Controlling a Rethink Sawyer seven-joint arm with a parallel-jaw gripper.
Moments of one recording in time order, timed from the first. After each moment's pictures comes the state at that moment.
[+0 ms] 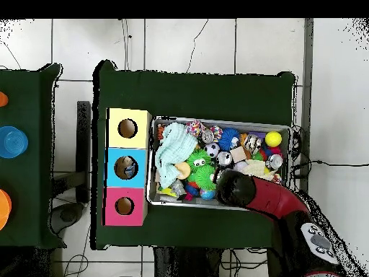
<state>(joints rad) -0.50 -0.55 -0.01 1.76 -0.19 0.36 1.72</state>
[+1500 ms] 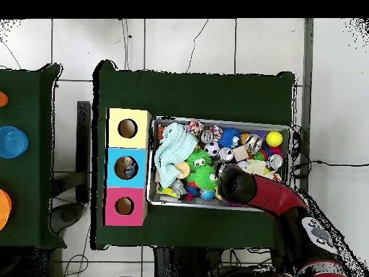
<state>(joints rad) -0.53 -0.49 0.02 1.73 -0.19 0.26 1.72</state>
